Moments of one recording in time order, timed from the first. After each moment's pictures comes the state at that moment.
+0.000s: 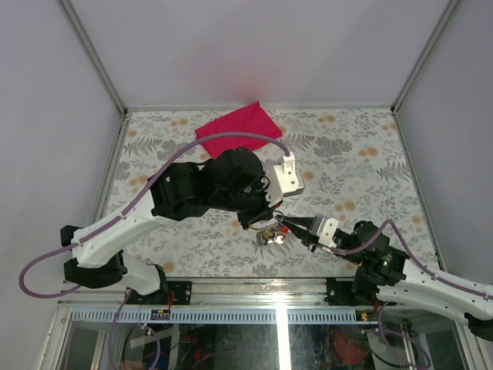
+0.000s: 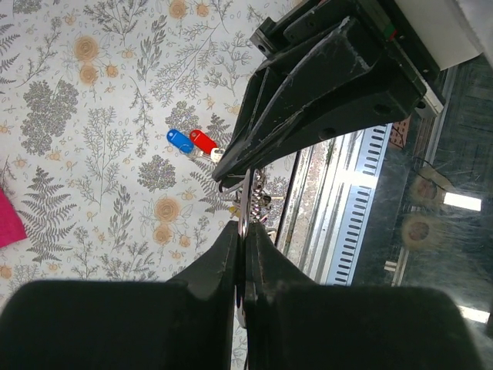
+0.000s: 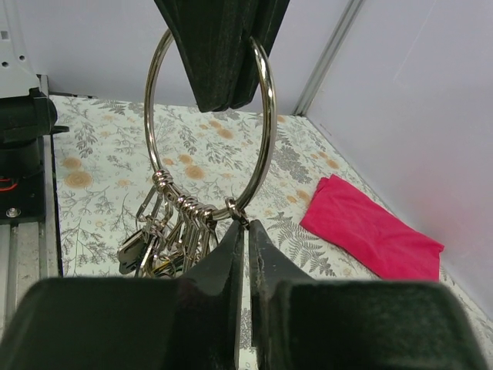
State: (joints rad) left arm -1.17 1.46 1.92 -1.17 0.15 0.09; right arm 1.14 0.50 0.43 0.22 -0.02 -0.35
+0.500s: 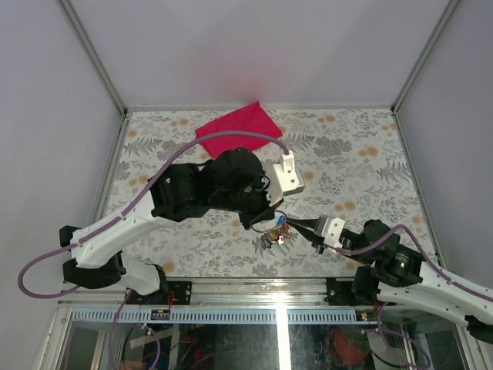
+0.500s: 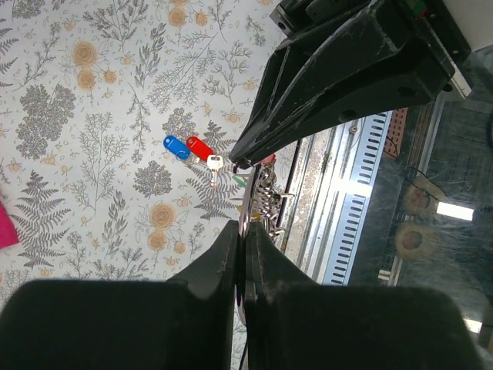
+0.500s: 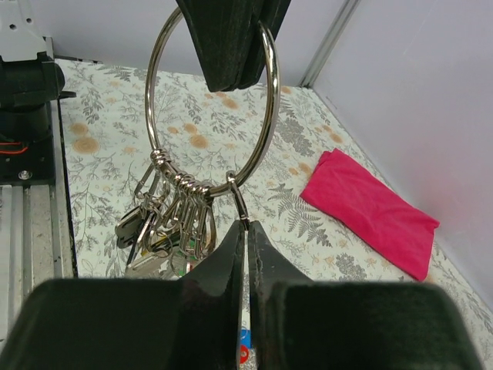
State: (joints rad) left arm -1.17 1.45 1.89 -1.14 0.13 0.07; right arm 1.14 0.43 0.53 -0.05 -0.02 -0.36
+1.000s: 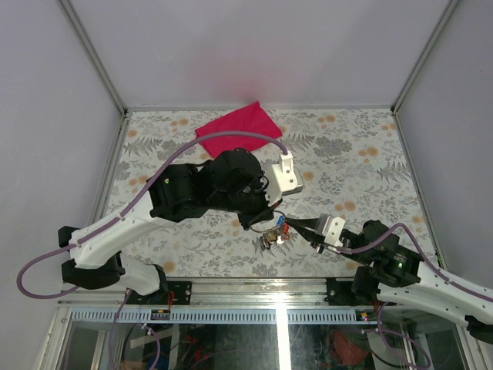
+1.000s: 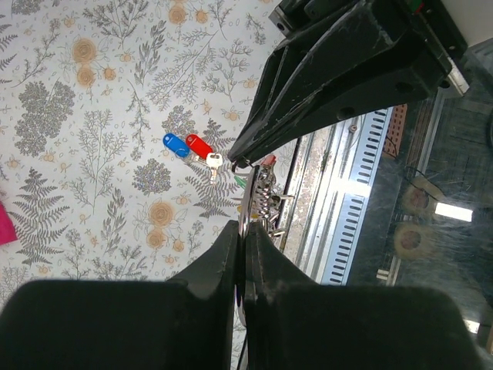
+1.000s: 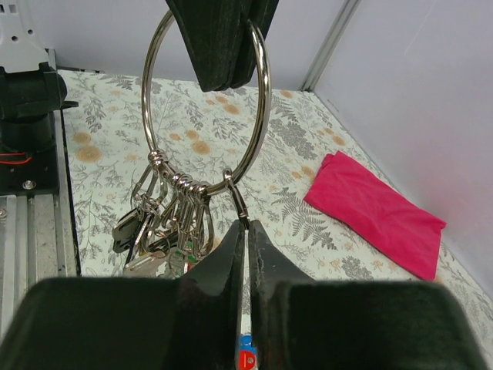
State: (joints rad) left arm -1.17 1.44 1.88 -1.13 0.13 0.06; right arm 1.14 0.43 0.53 -0.06 -0.02 -0.34
